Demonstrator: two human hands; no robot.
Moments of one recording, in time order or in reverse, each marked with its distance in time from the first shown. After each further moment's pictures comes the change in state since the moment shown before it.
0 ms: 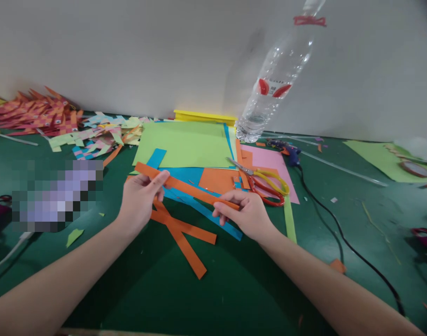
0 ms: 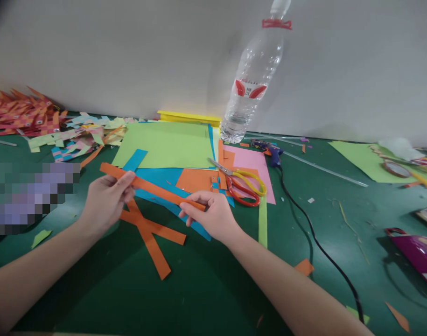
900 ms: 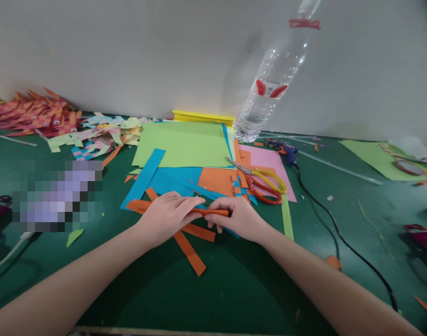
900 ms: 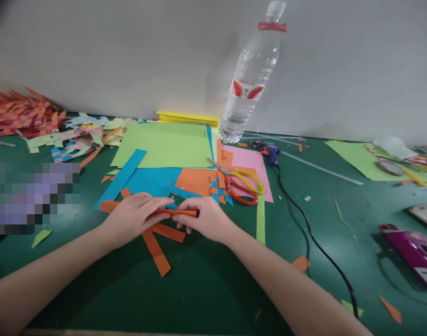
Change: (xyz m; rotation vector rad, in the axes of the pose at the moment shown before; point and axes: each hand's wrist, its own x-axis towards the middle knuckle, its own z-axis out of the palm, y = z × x) left_hand -0.025 -0.005 0.007 1.012 -0.624 0.975; right_hand 0.000 0.001 -0.001 -0.220 -0.290 0.037
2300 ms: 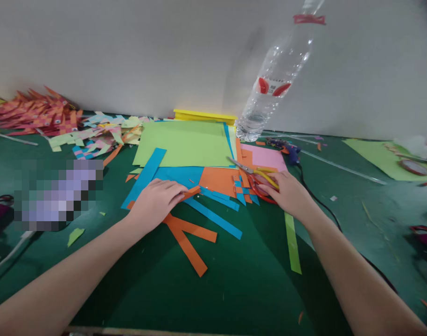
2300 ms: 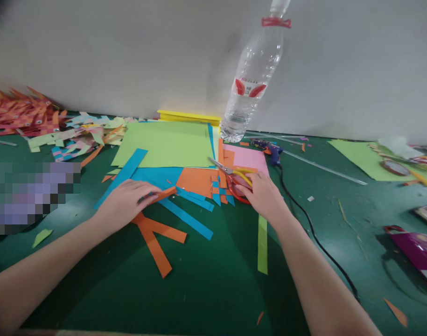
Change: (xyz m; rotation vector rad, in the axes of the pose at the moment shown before) left_hand -0.005 -0.034 -0.001 0.003 -0.077 -0.184; right_hand -0.018 0.061 -0.118 -1.079 0.566 0.059
